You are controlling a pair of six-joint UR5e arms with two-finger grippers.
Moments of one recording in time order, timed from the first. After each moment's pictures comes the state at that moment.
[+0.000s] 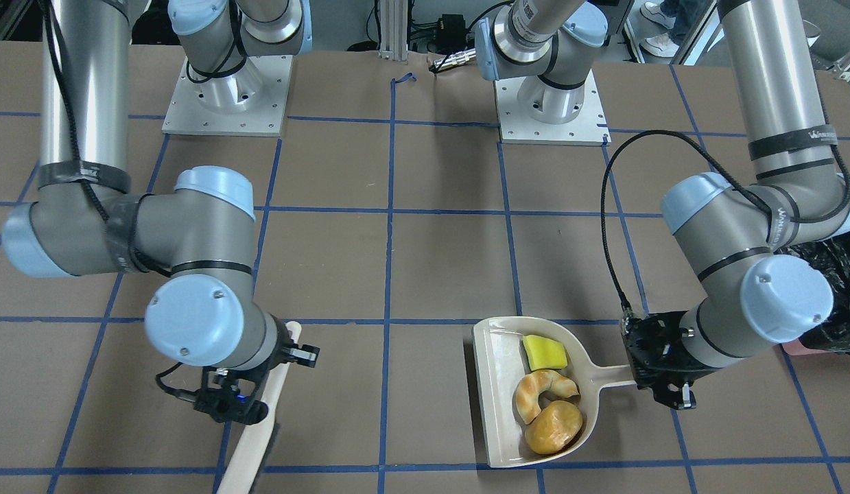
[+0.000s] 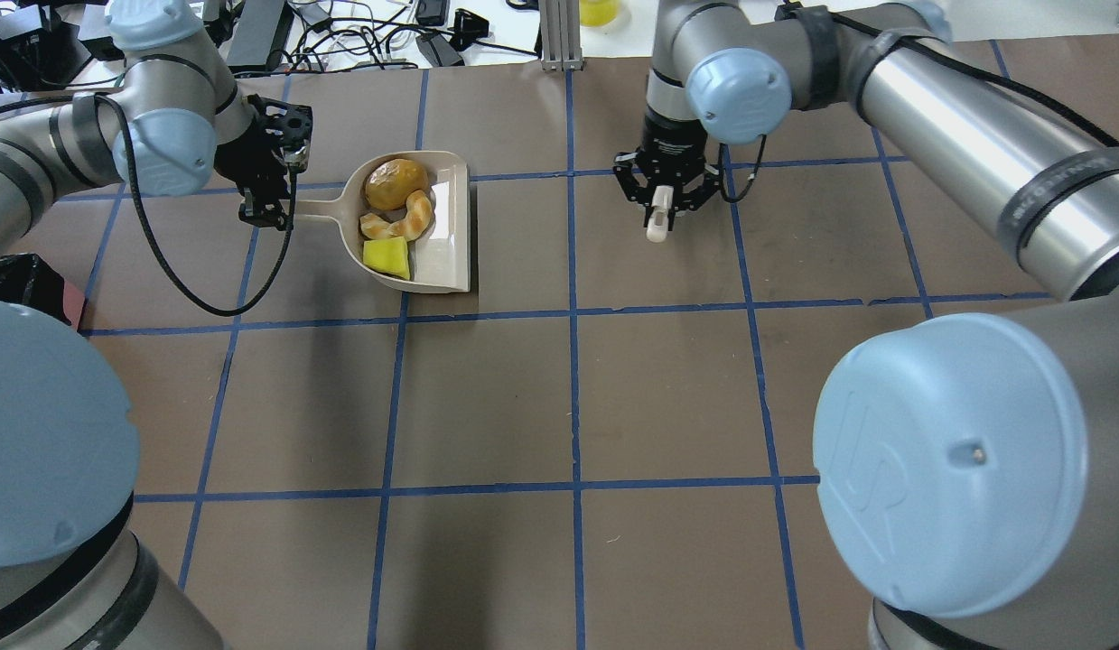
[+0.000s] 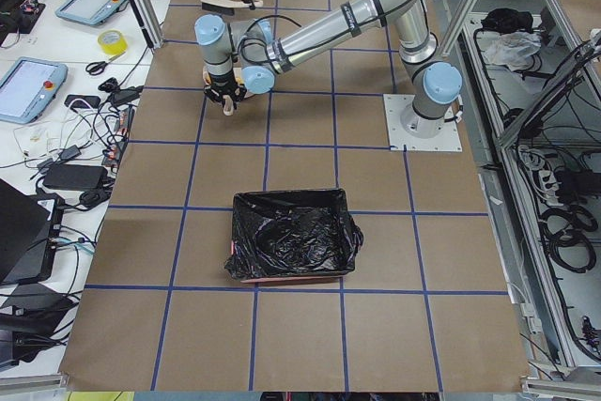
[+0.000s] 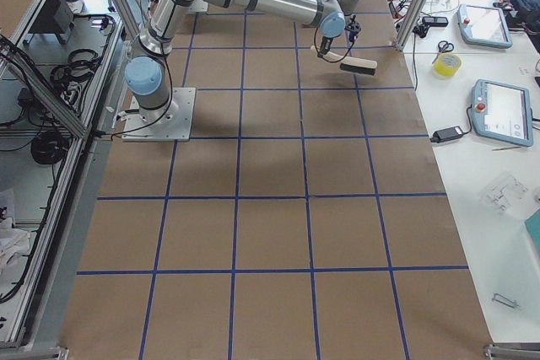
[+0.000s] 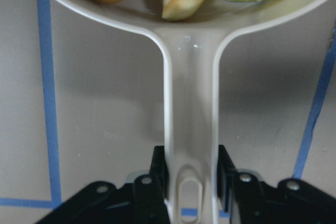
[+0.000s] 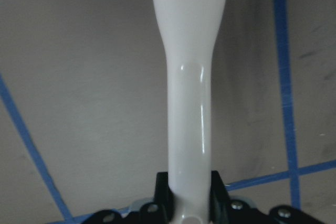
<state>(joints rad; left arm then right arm) -1.33 -2.09 -1.50 -1.14 1.56 1.75 1.65 -0.97 1.33 -1.74 -1.51 0.34</state>
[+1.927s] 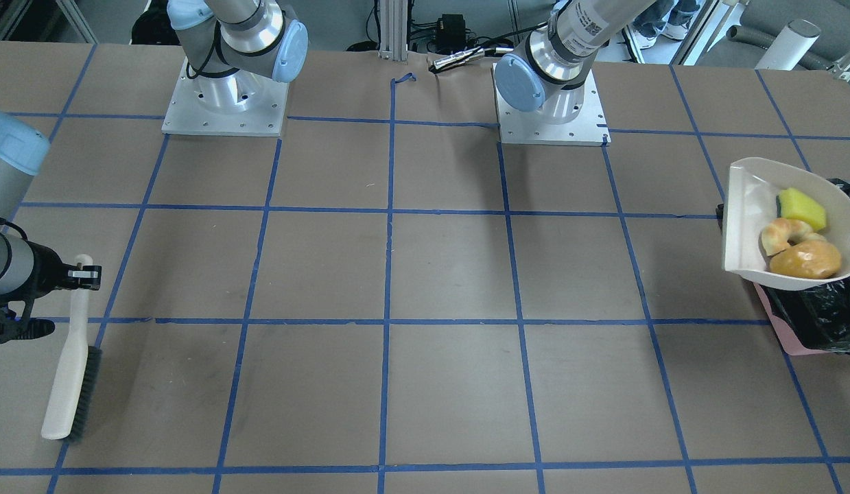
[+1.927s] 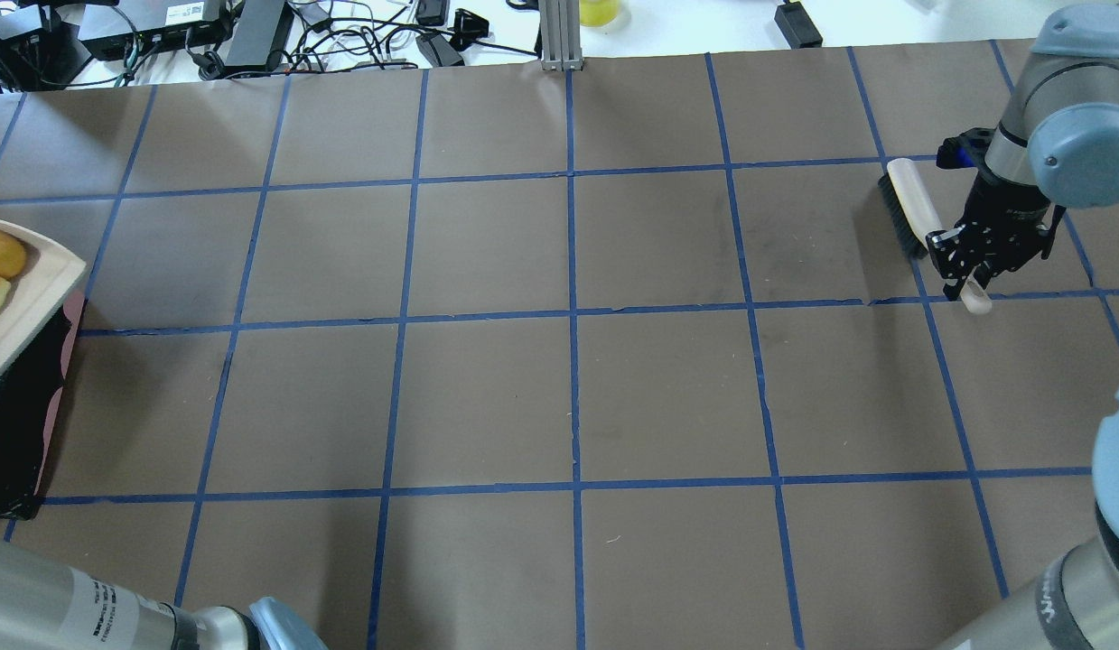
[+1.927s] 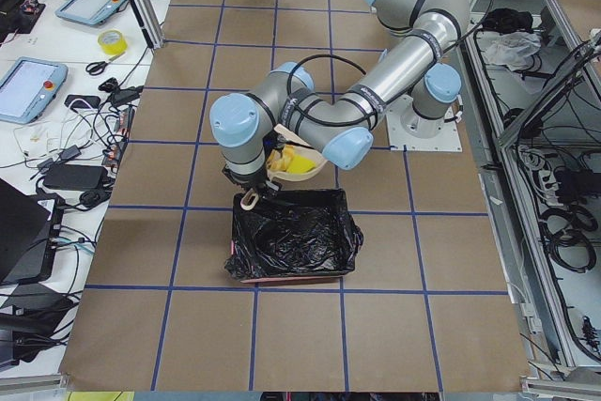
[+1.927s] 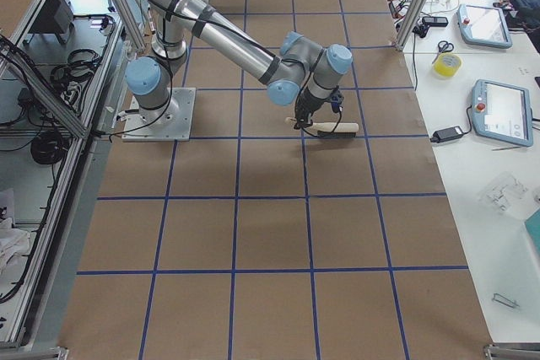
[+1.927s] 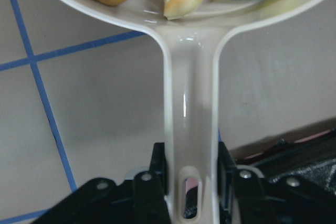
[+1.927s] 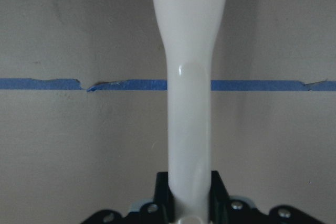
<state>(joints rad) -0.70 -2.05 -1.10 -1.55 1.59 2.93 1.19 -1.19 1.70 -1.81 -1.73 -0.39</state>
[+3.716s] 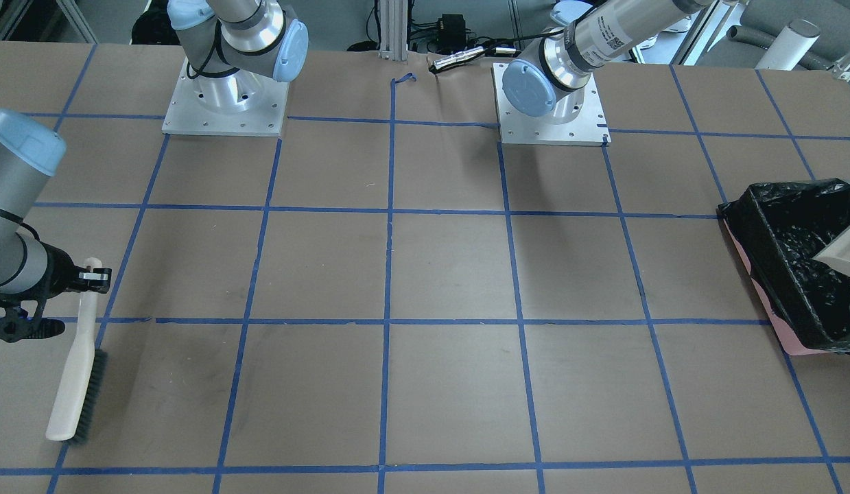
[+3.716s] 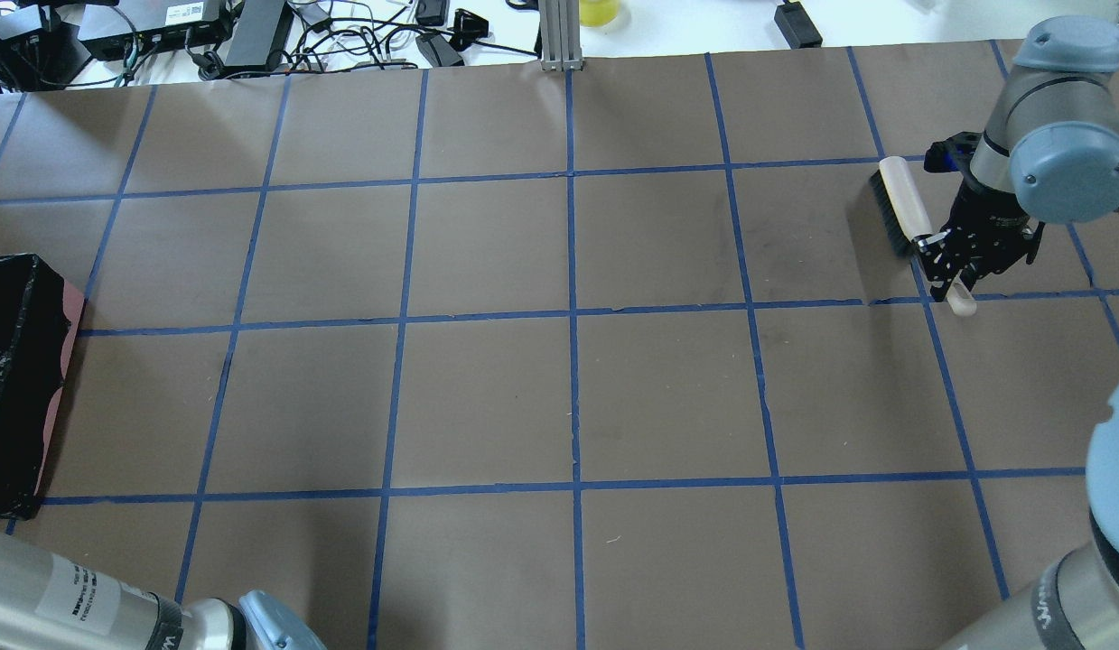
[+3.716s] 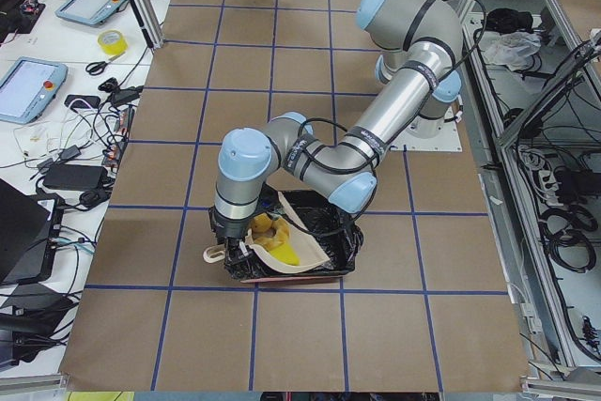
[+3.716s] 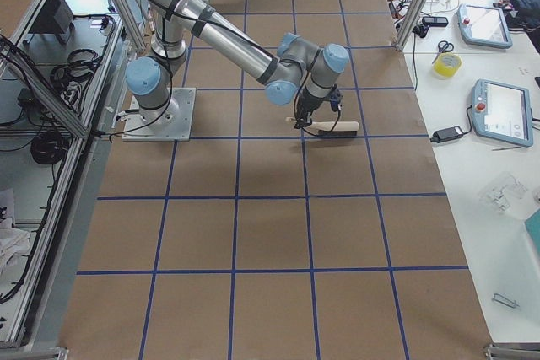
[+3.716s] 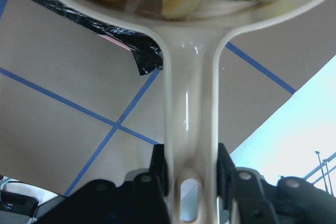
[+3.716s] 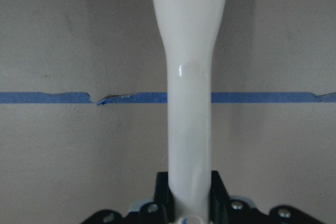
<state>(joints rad) -0.65 -2.10 -1.18 -1.03 1.54 3.45 1.21 -1.19 1.73 -1.88 -1.73 -0.37</state>
